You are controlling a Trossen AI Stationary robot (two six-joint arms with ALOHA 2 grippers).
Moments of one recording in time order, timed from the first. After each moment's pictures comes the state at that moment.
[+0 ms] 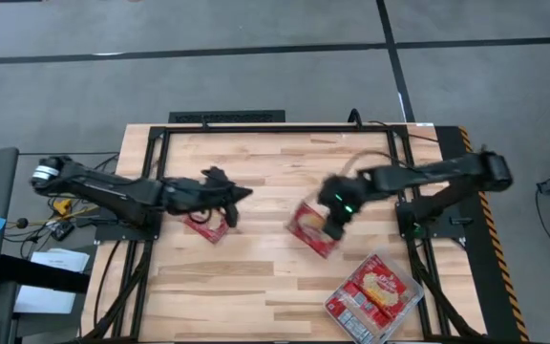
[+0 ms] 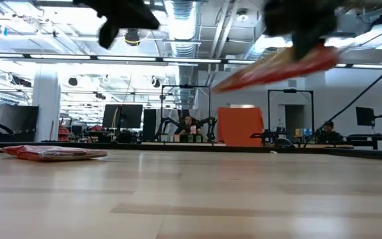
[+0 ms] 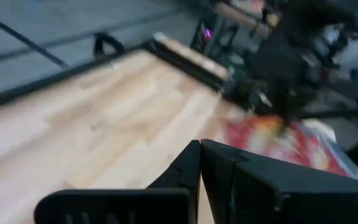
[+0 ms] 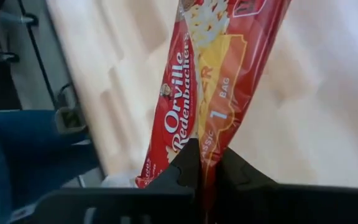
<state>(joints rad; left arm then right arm) -0.16 1.10 0.75 0.12 -0.52 -0.49 0.07 1.32 1.00 -0.66 -0.31 0.70</state>
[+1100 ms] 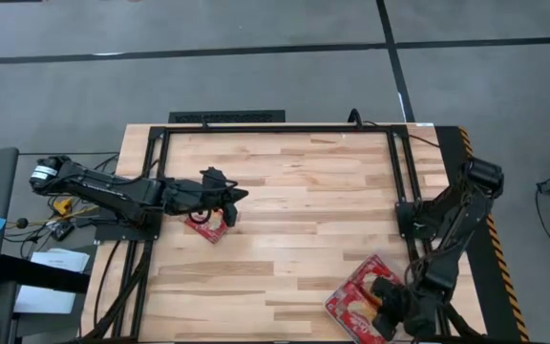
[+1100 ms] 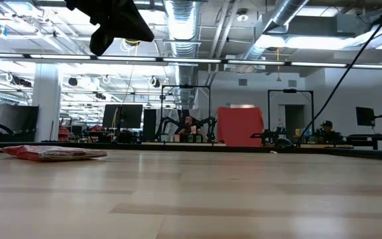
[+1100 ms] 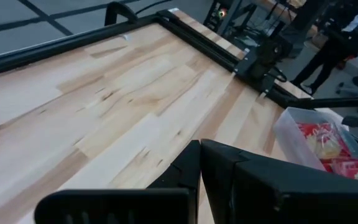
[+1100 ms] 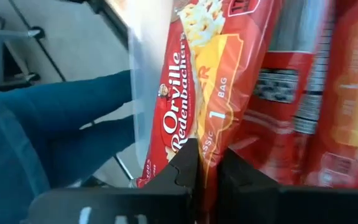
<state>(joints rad) -0.16 1.09 0.75 0.00 -0.52 -0.60 1.11 1.48 0.88 -0.33 0.22 1.88</state>
